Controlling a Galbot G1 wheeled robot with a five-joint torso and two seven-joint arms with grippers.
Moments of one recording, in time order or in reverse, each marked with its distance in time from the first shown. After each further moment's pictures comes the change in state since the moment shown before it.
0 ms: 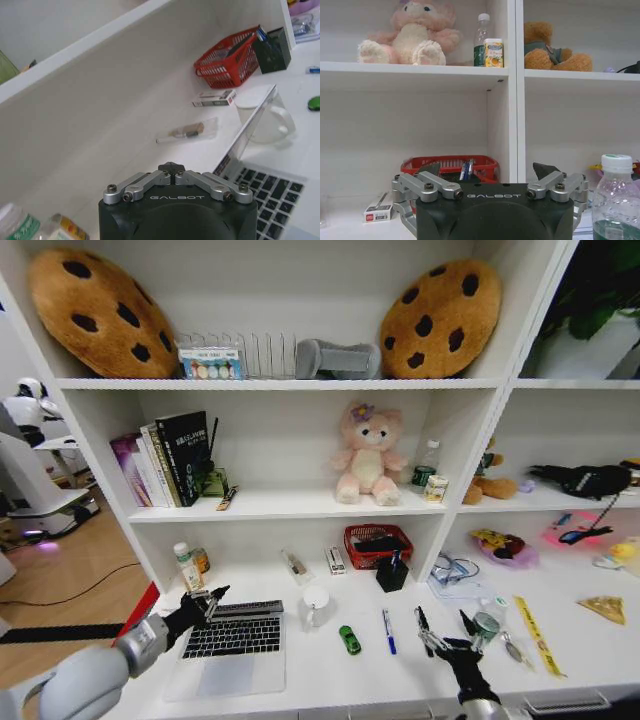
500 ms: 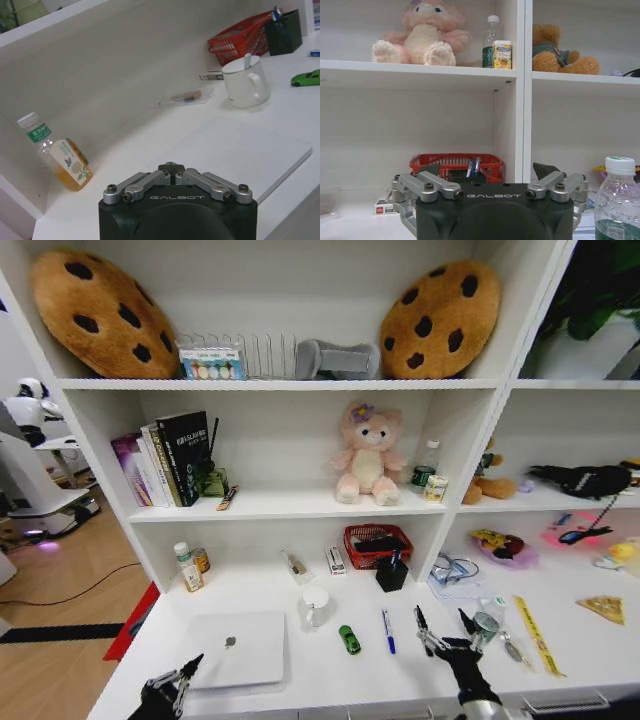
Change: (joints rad) left arm 0.095 -0.502 0.198 0.001 0.344 -0.162 0.018; right arm -0.049 0.005 -0.014 0.025 -0.042 0.015 0.006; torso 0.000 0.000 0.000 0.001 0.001
